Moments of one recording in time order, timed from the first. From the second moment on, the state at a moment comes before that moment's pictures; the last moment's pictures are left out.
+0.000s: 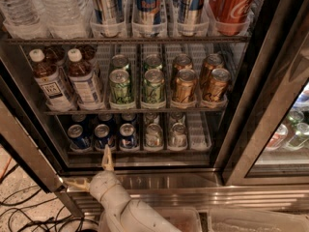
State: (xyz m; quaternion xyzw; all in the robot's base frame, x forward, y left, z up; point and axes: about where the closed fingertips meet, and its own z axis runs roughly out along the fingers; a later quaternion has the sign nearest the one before) arm 0.548 0.212 0.586 -0.28 0.62 0.20 0.70
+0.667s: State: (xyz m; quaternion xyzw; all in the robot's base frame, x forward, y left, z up) arm 0.548 0.212 0.586 -0.28 0.62 0.20 0.70
